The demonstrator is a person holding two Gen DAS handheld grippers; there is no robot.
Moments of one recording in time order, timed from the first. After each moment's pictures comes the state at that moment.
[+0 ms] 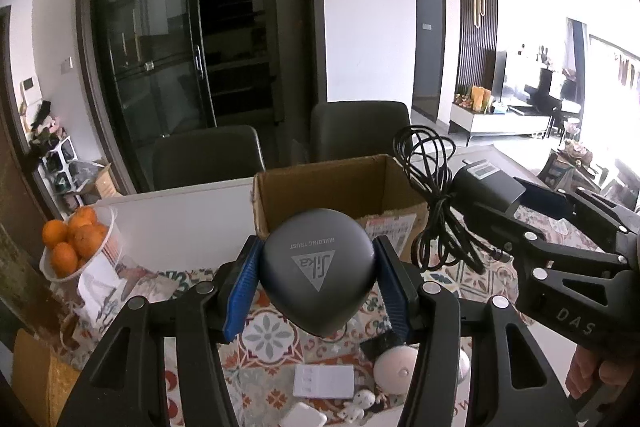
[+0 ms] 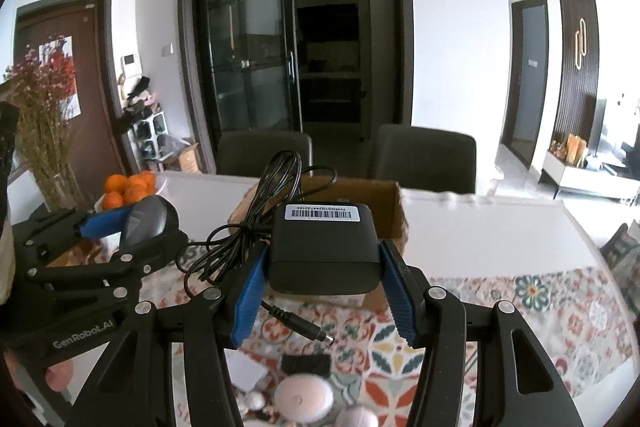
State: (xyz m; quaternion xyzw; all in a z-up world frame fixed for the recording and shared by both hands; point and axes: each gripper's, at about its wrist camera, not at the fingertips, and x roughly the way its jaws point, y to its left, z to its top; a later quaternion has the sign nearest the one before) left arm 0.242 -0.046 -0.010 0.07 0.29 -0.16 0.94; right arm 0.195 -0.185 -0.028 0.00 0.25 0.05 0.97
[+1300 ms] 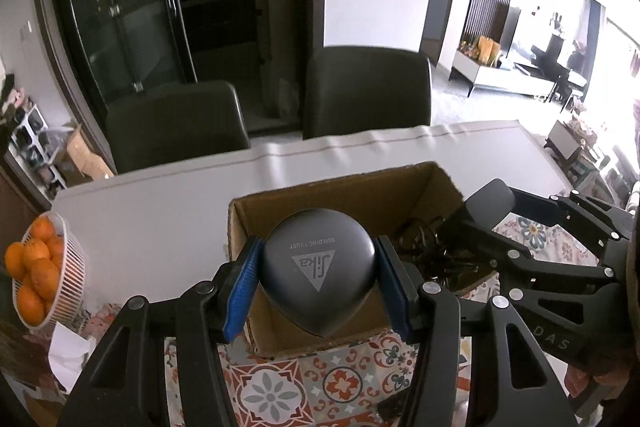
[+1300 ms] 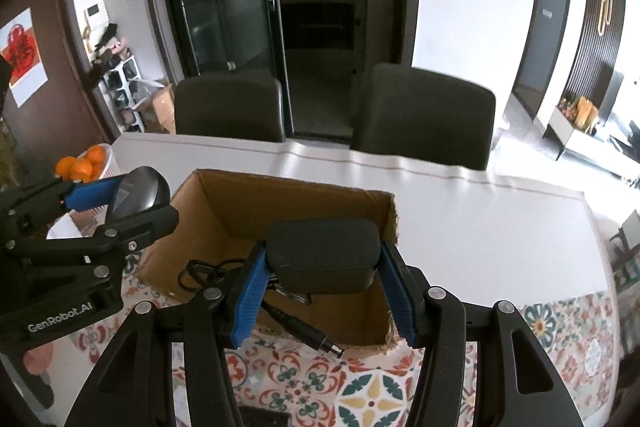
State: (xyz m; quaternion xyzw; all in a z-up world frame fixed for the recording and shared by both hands) left arm 0.428 -0.082 -0.033 0.07 0.43 -0.17 0.89; right arm 0.385 -0.213 -0.048 -0.01 0.41 0.05 0.91
